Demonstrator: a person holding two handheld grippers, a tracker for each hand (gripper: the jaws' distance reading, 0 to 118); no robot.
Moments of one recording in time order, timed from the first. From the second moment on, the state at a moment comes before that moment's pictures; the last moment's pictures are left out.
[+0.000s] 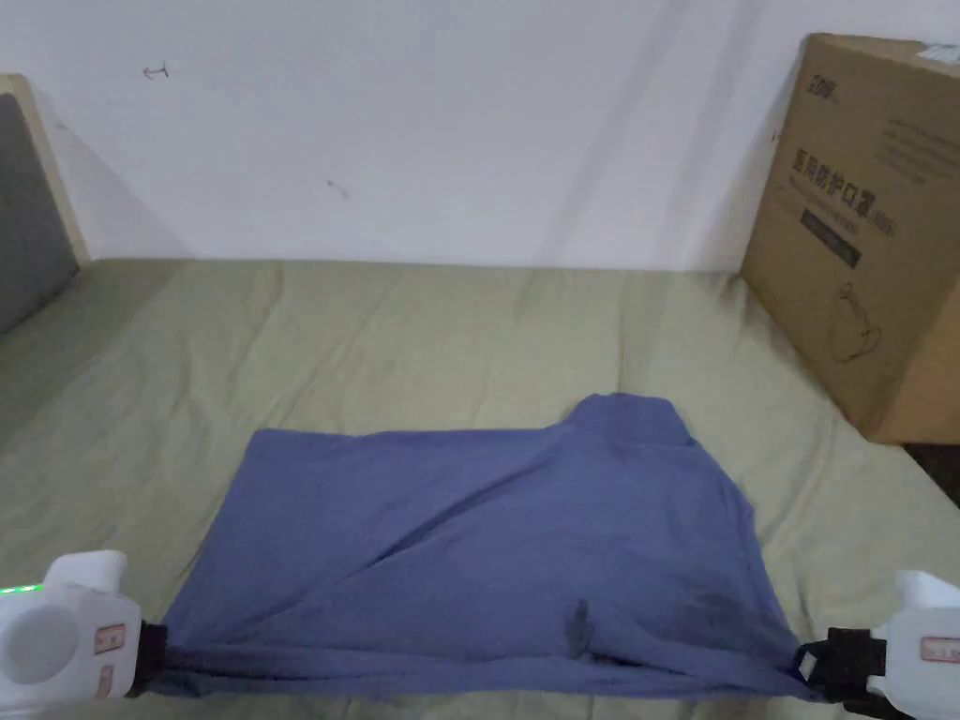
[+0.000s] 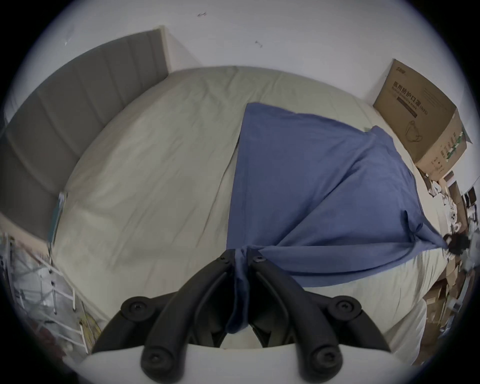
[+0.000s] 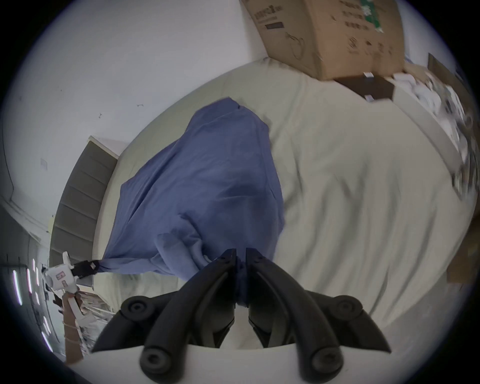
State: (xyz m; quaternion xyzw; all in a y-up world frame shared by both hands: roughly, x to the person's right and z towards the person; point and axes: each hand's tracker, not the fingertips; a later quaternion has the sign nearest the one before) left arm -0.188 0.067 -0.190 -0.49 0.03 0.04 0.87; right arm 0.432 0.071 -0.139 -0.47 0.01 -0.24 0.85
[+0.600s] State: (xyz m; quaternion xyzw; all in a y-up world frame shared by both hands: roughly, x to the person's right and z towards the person) left arm -0.225 0.067 -0.070 -0.45 0.03 0.13 0.88; right arm 0.393 0.079 -0.038 -0.44 -0.04 -0.17 0.88
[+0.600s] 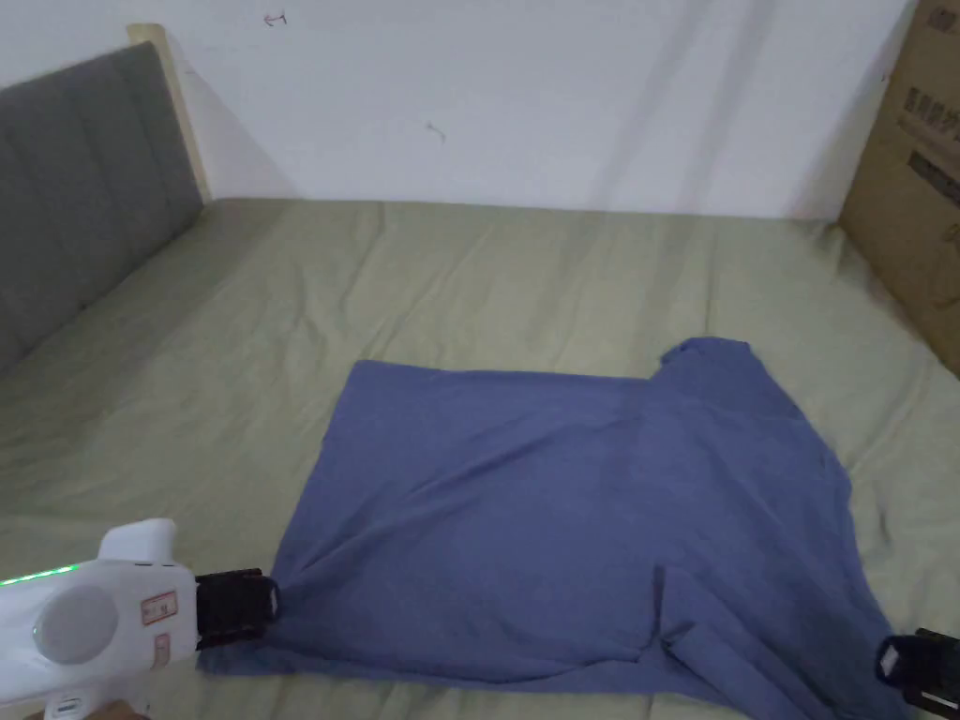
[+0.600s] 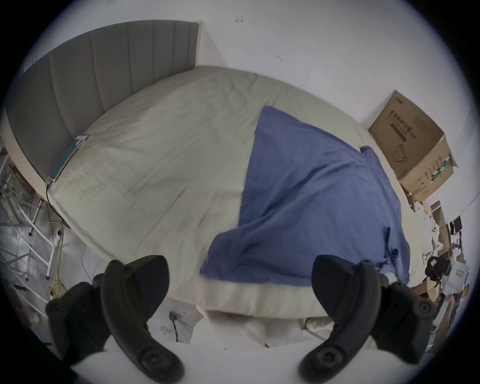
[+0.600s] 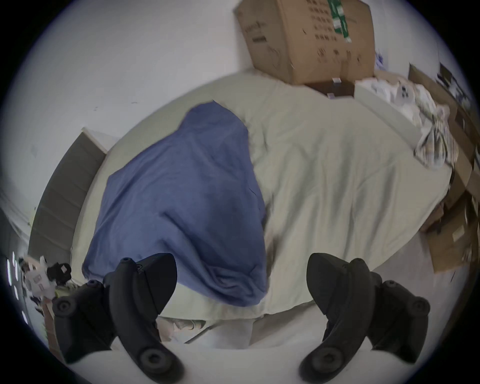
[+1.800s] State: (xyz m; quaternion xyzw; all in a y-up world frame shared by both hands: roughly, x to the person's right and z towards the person) left arm -0.238 0.013 -0.104 -0.52 0.07 0.12 0.84; right arm 0.325 0.026 -0.052 -0.54 0.04 0.02 0.84
